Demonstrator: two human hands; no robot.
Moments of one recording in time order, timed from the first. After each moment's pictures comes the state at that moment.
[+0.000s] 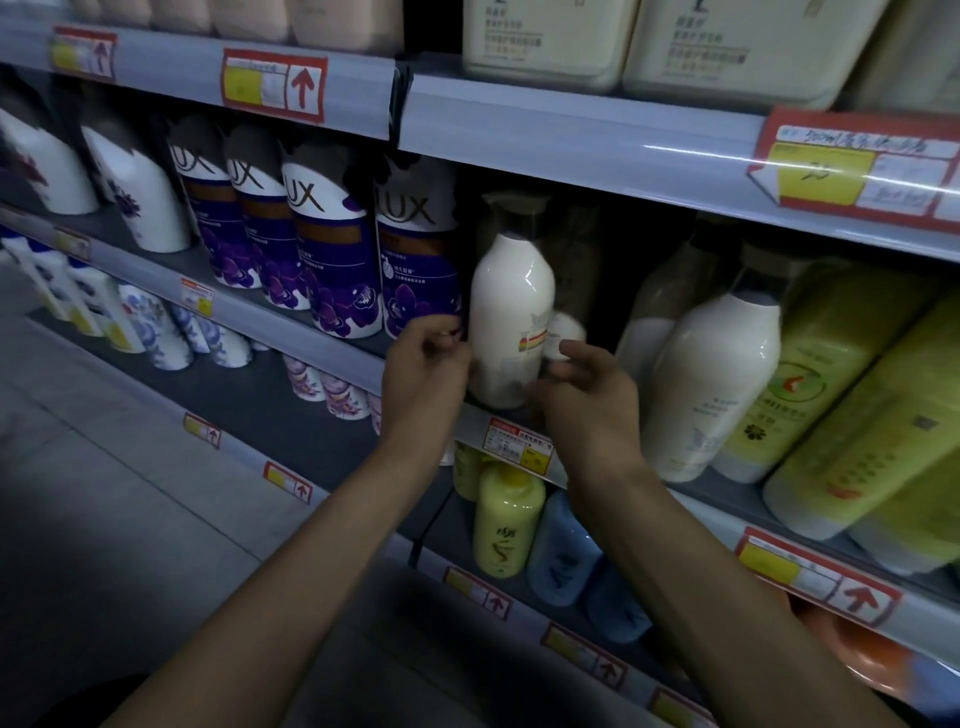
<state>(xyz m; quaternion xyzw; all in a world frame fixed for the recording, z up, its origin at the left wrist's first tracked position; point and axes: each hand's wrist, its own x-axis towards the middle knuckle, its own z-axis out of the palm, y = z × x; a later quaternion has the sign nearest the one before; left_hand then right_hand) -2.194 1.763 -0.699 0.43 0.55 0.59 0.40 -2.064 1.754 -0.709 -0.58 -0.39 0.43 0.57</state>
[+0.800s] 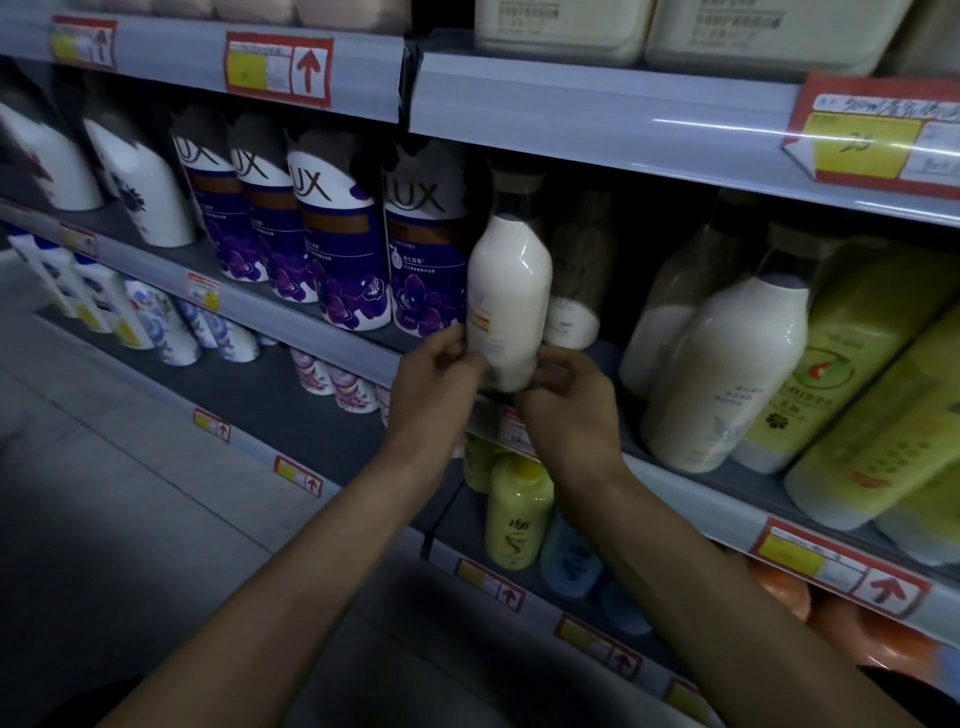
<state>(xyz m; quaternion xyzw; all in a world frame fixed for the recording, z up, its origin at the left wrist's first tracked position) -2.200 1.752 -0.701 0.45 0.58 0.53 0.43 -2.087 1.754 -0.725 -0.60 -0.45 0.41 0.51</state>
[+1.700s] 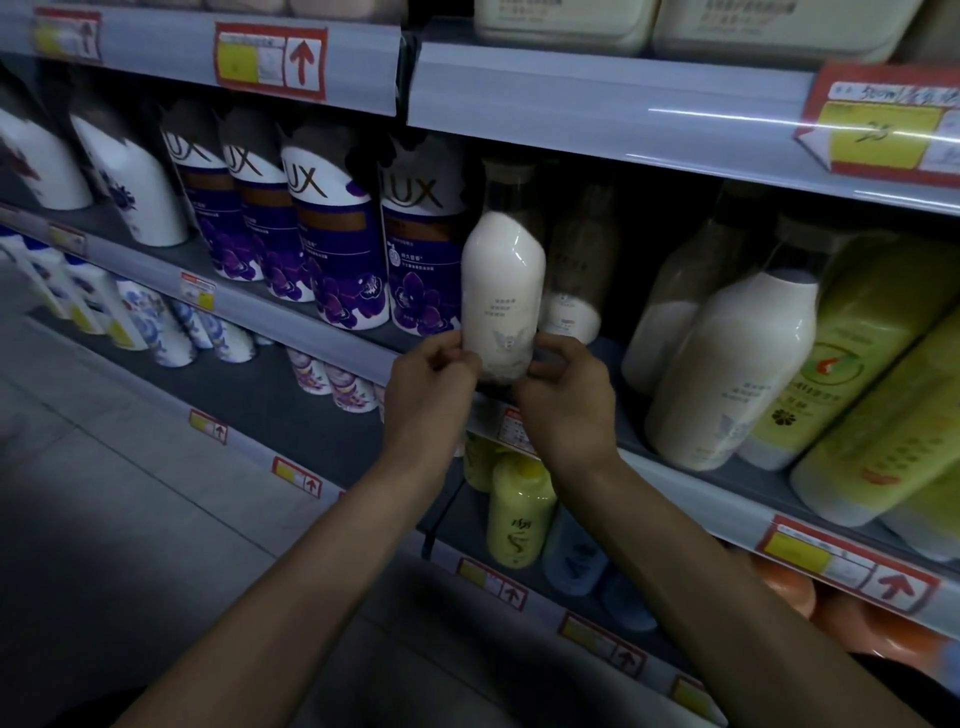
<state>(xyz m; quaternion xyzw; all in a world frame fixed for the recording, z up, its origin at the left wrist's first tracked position) -2.205 1.760 -0.713 0.43 0.59 0.53 0.43 -2.092 1.760 -0.721 -0.63 -0.48 0.34 0.50</state>
